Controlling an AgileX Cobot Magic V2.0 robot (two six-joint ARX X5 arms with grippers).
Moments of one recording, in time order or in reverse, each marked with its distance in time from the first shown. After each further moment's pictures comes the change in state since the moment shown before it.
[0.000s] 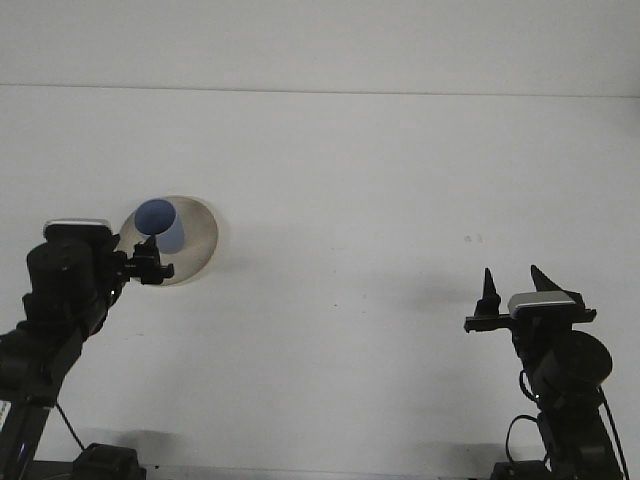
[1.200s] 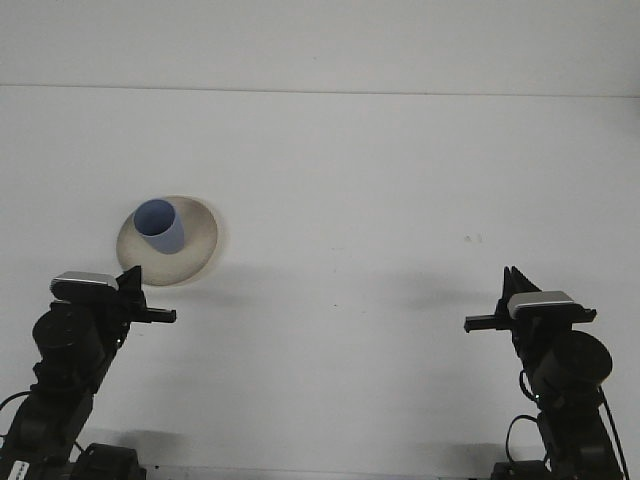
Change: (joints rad) left arm 0.000 -0.262 -0.349 0.216 0.000 0.074; right arm 0.000 0.000 0.000 0.000 0.000 0.000
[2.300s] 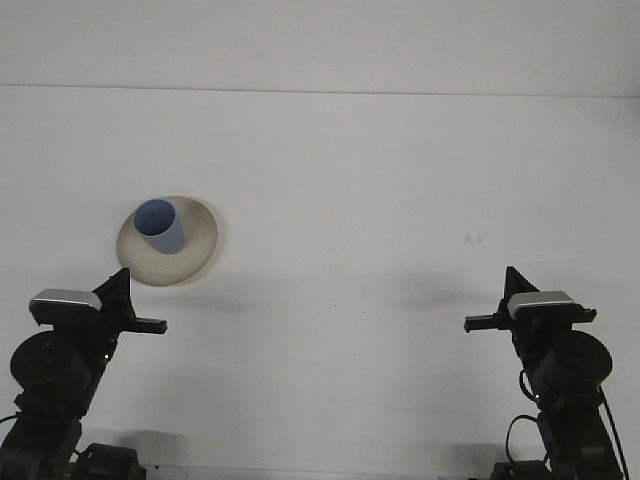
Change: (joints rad) left arm 0.000 -0.137 0.000 0.000 0.000 0.000; right arm 0.000 0.000 0.000 0.000 0.000 0.000
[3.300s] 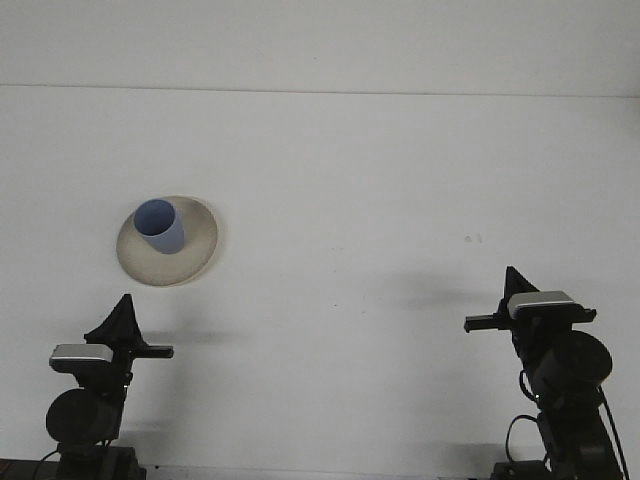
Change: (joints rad) left arm 0.076 -0.417 -0.581 0.426 0.000 0.000; right arm 0.000 0.000 0.000 0.000 0.000 0.000
